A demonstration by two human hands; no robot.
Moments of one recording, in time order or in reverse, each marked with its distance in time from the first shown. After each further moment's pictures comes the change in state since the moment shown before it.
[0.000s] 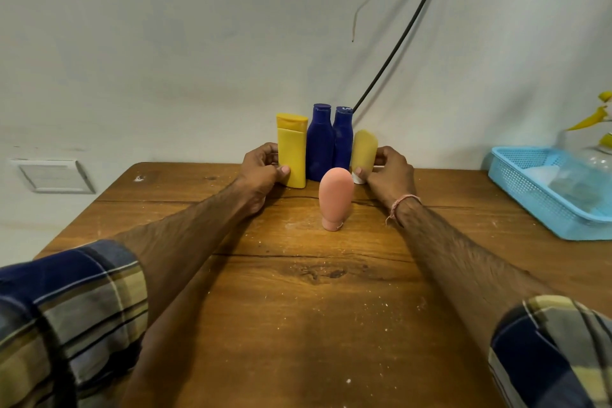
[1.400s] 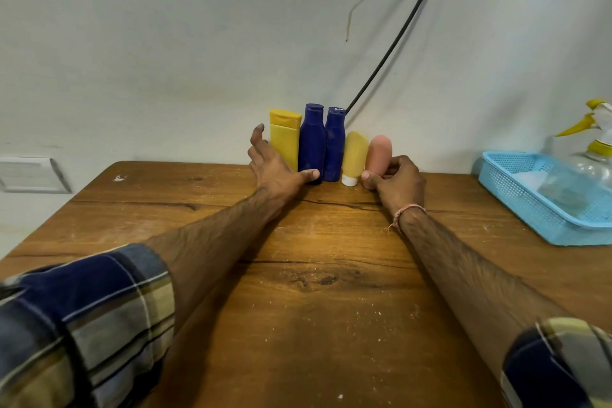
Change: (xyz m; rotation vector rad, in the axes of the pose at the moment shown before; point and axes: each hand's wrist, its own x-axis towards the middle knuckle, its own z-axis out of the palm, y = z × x) left_hand 0.003 -0.006 0.050 0.404 0.221 0.228; right_hand -0.001 0.016 -0.014 0.001 0.120 0.078
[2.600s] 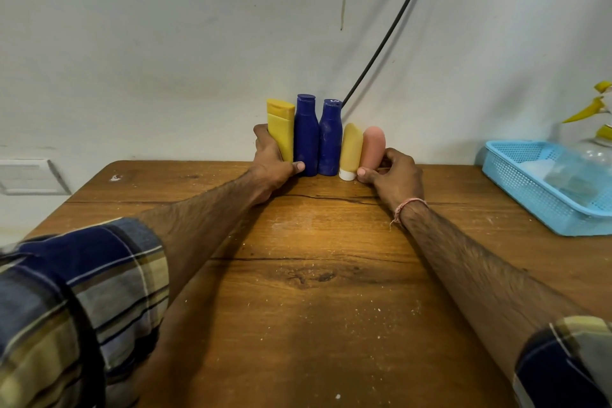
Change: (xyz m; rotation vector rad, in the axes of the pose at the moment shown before) left_hand 0.029 -0.010 -0.009 -0.096 -0.253 -0.100; right_hand 0.005 0.005 0.001 -0.011 -0.127 -0.093
